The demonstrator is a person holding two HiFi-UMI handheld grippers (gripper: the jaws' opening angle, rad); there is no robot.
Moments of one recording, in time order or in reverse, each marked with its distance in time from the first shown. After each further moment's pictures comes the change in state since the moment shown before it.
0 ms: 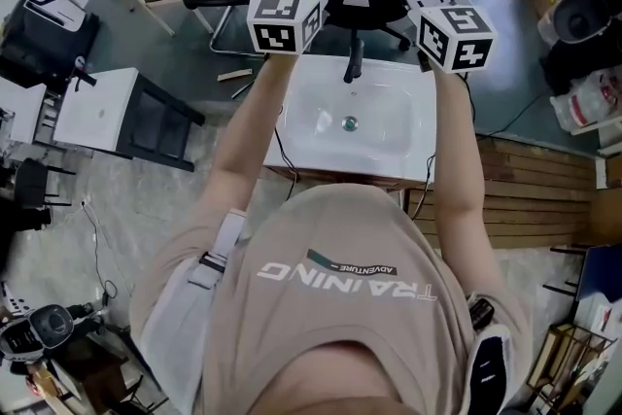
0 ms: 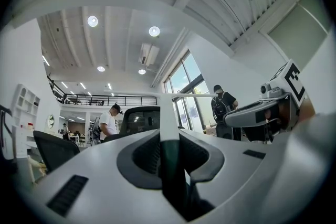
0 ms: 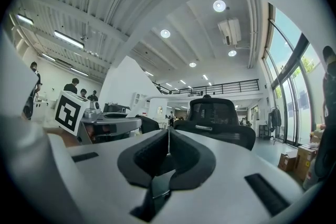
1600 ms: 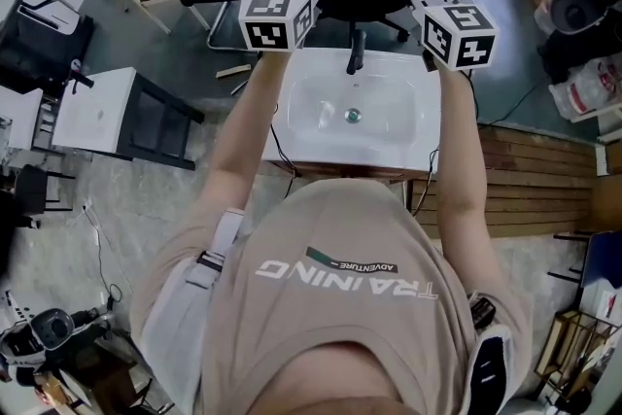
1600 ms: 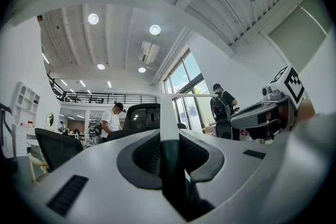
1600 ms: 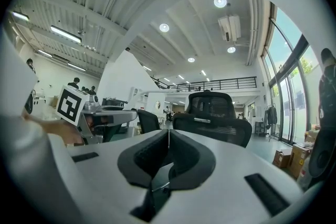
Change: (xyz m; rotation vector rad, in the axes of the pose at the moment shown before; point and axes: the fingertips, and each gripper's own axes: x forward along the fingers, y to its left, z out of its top) left arm -0.022 0.015 -0.013 -0.012 0.017 -0.012; right arm -0.008 0.011 -0.021 -0.006 0.061 -0.030
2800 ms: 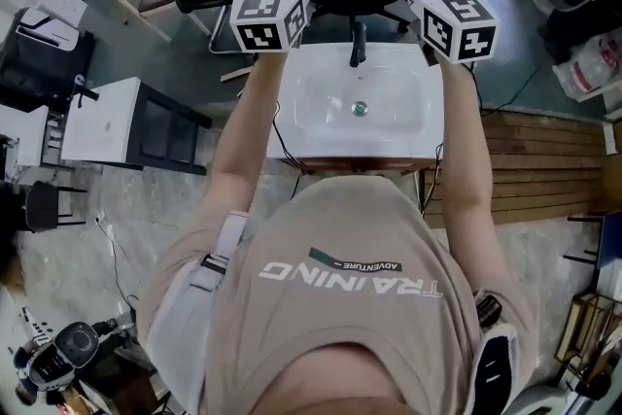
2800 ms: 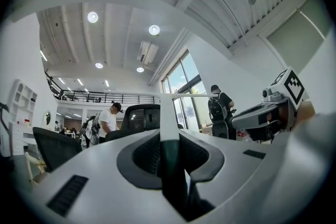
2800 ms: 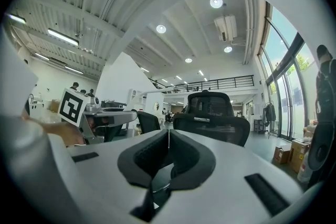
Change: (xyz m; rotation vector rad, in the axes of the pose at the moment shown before) left arm -0.009 -0.004 0.004 -0.006 -0.002 -0.026; right arm -0.015 0.005 0.000 0.029 -0.006 -0.018
